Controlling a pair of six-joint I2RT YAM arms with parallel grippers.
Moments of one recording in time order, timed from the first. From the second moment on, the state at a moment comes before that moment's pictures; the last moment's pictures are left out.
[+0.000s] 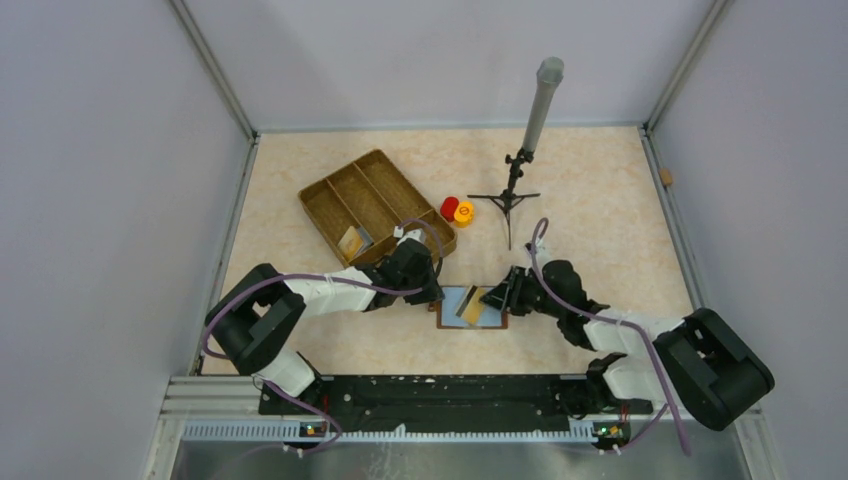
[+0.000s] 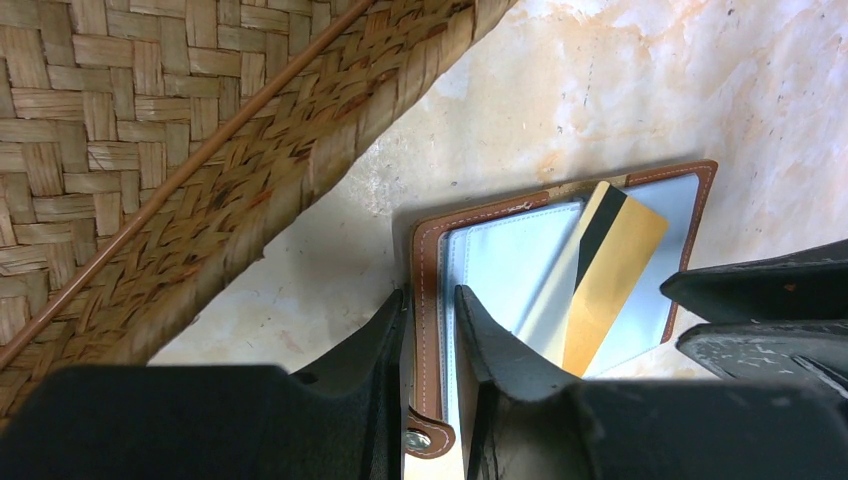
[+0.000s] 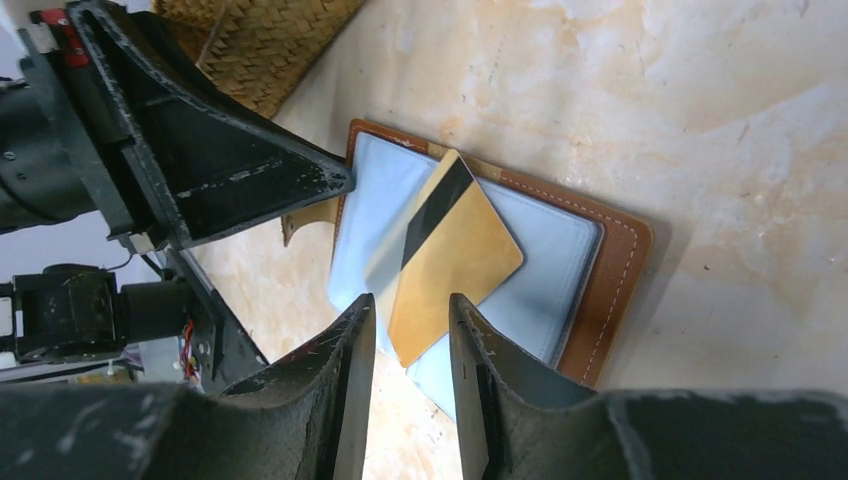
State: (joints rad) left arm -0.80 1.56 0.70 0.00 0.00 -0.90; right arm 0.55 1.22 0.19 0.53 -0.35 0.80
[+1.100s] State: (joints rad) left arm -0.80 1.56 0.70 0.00 -0.02 -0.86; right arm 0.54 1.37 0.38 0.34 -0.29 0.64
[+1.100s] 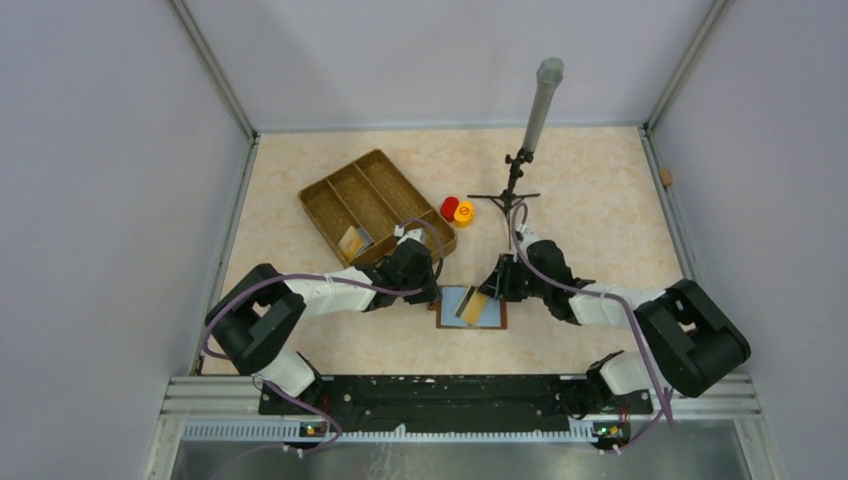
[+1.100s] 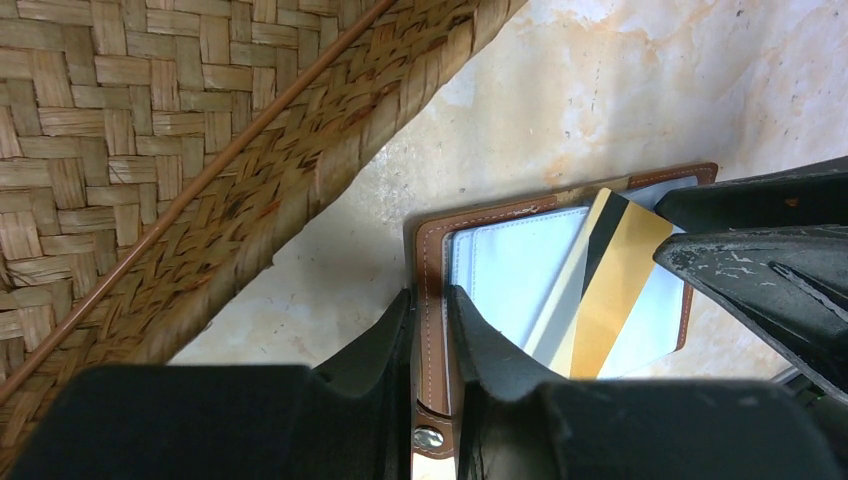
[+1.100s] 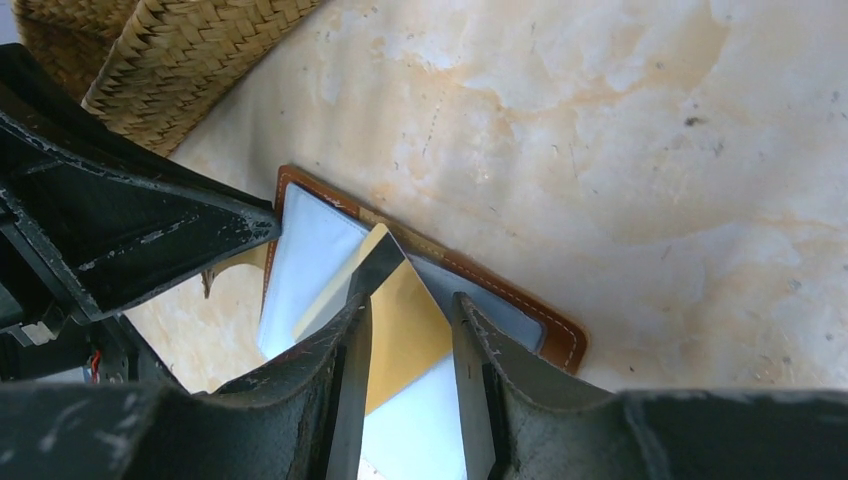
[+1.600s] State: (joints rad) left arm -0.80 1.56 0.71 -0.01 -0.02 -0.86; right arm 0.54 1.45 0.47 0.30 -0.35 0.53
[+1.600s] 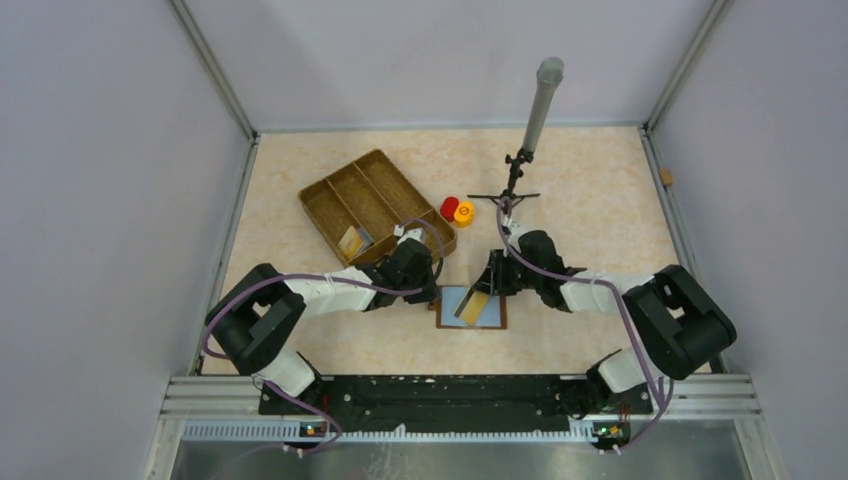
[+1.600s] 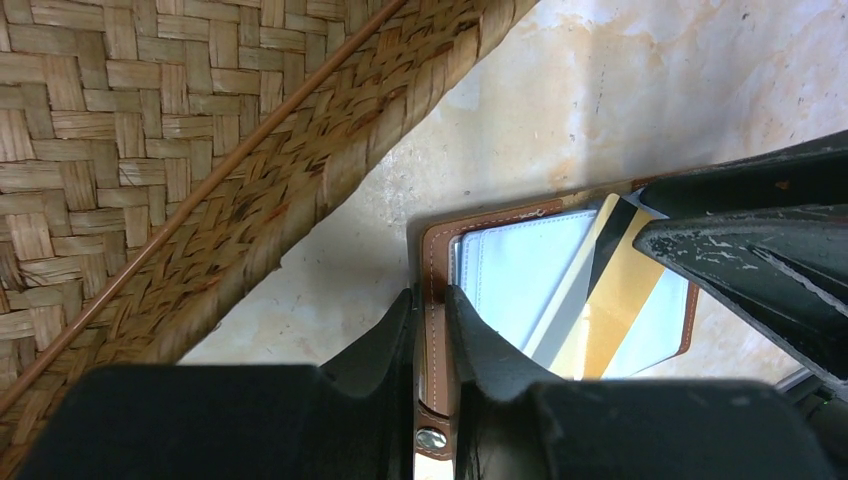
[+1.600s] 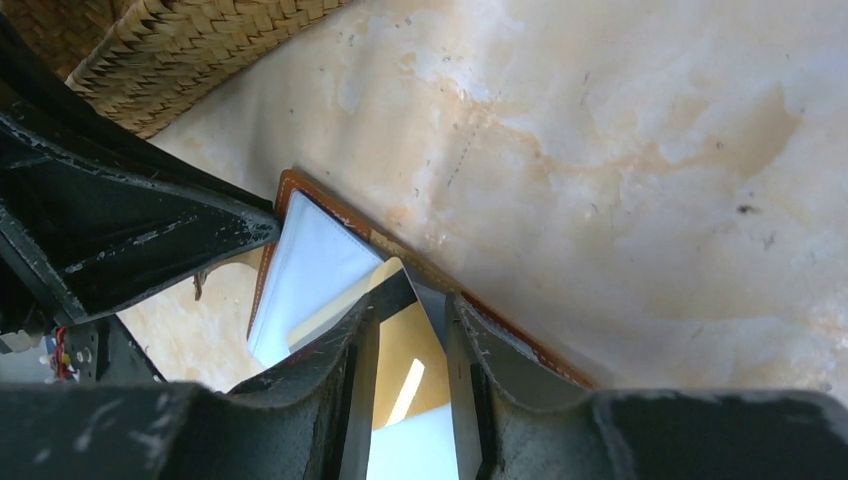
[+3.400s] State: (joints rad) left arm -0.80 1.58 0.73 -0.03 -0.04 -0.91; right arm 0.70 1.48 0.54 0.16 -0.45 0.39
